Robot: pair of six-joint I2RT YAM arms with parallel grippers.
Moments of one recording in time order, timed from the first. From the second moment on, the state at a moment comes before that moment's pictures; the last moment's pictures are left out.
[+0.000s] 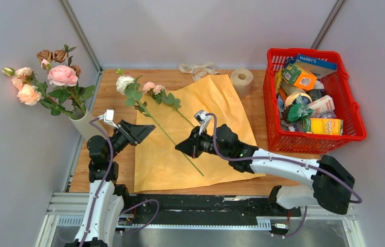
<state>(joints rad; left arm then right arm) 0.10 0.56 0.29 0.34 0.80 -1.04 1.01 1.28 0.73 0.38 -0.17 0.61</state>
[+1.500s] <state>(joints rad) 0.07 0.34 0.95 -0.21 -0.15 -0.07 1.12 1.29 0.67 0.37 -0.04 0.61</state>
